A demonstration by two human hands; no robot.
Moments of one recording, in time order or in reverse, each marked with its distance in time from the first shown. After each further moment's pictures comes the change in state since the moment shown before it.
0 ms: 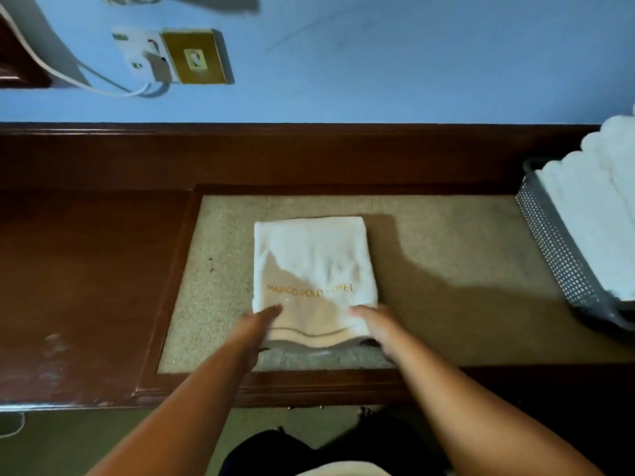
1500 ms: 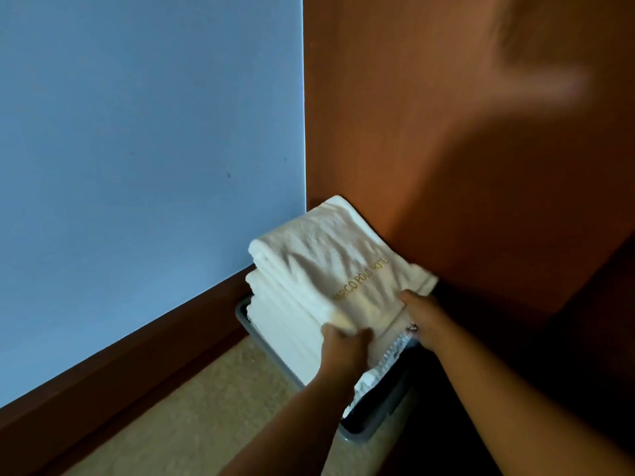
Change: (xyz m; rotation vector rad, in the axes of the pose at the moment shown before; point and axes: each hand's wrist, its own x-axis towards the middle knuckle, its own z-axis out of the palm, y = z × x) left_hand -0.211 0.147 0.643 0.265 -0.781 0.323; right_hand -0.030 -0.068 -0.616 0.795 0.782 -0.183
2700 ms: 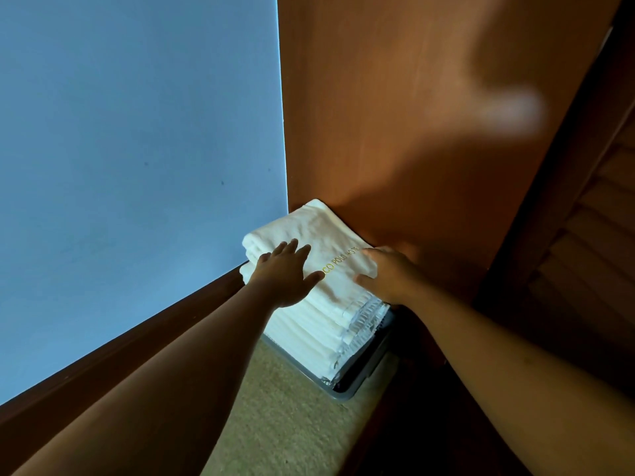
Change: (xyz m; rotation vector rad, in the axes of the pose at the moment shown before) left_hand -0.023 0.105 -0.076 1.700 -0.002 0.802; right_hand -0.131 -0.045 -0.024 -1.162 -0.036 -0.756
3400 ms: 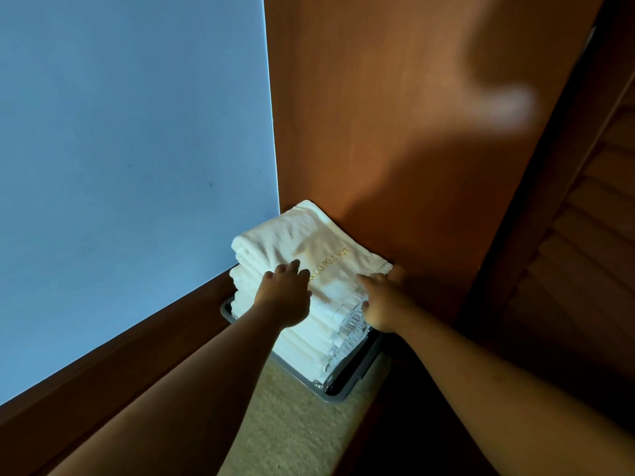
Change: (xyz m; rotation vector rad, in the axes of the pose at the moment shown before) left_hand -0.001 0.024 0.035 0.120 -0.014 0.013; right_hand -0.011 0.025 0.044 -0.240 -0.166 0.058
